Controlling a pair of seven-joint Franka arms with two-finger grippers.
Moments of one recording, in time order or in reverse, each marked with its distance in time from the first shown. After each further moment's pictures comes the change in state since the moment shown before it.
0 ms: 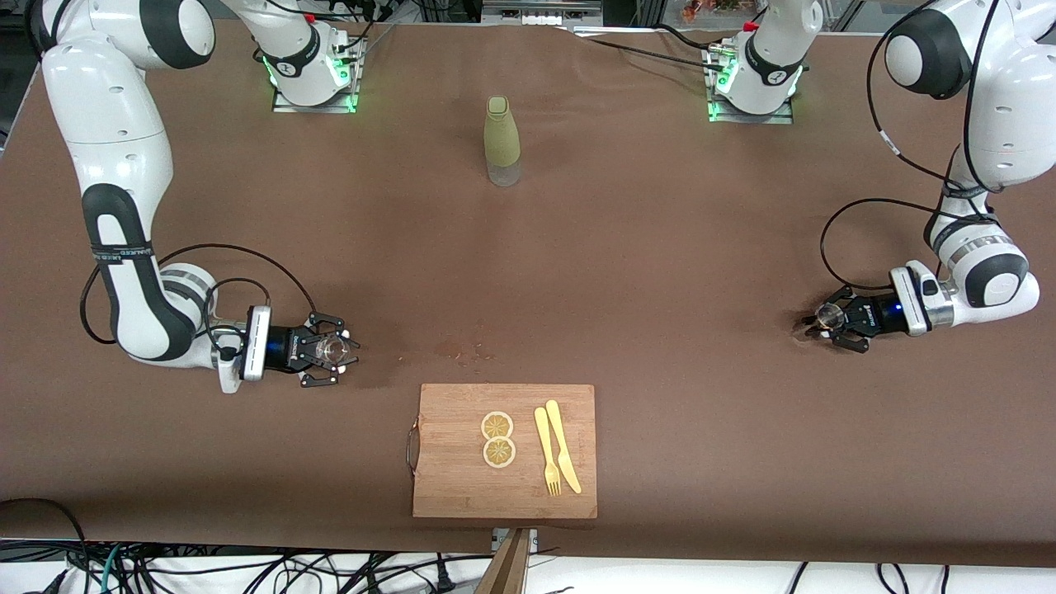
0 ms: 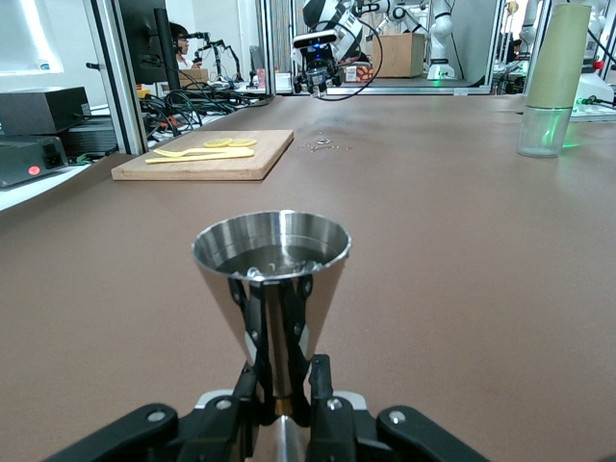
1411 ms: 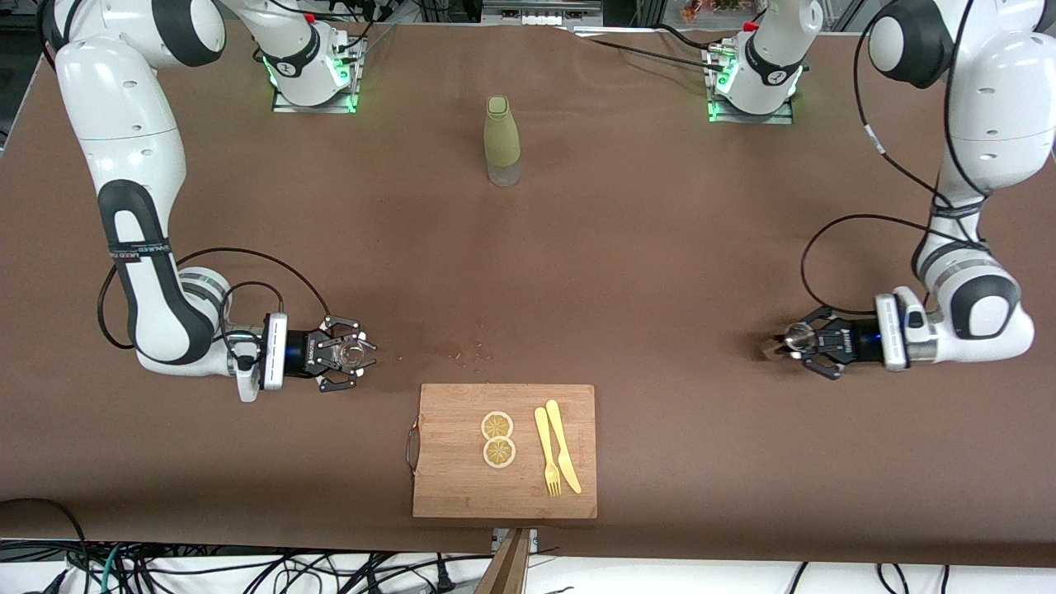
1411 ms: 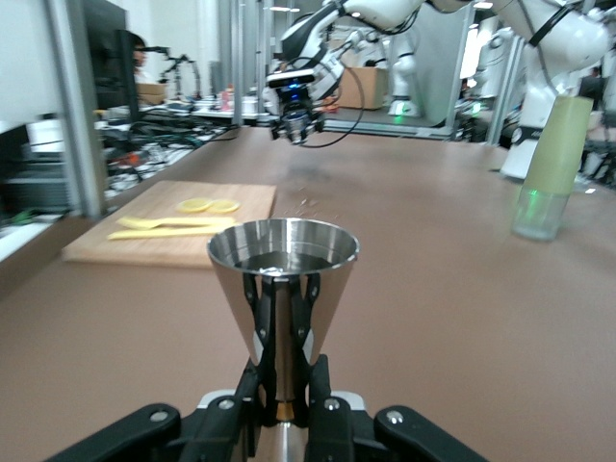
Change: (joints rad) left arm -0.112 -0.041 -0.140 0.142 0.018 0.007 -0.304; right arm 0.046 0.000 0.014 0.044 -0.013 0.028 0.131
